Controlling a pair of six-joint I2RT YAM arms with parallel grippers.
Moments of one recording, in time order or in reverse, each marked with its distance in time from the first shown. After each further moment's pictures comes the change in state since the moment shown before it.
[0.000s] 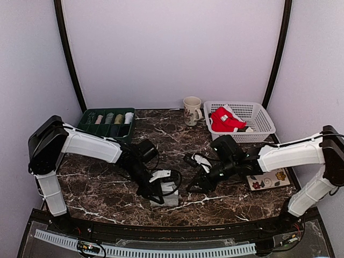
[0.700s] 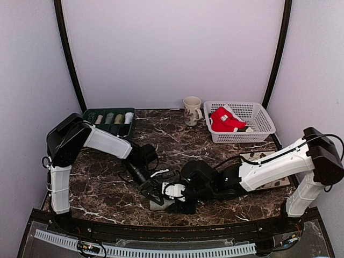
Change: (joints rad) left arm 0.110 0.236 0.131 -0.213 0.387 -0.043; right arm 0.376 0.122 0.103 0.106 0.360 -0.325
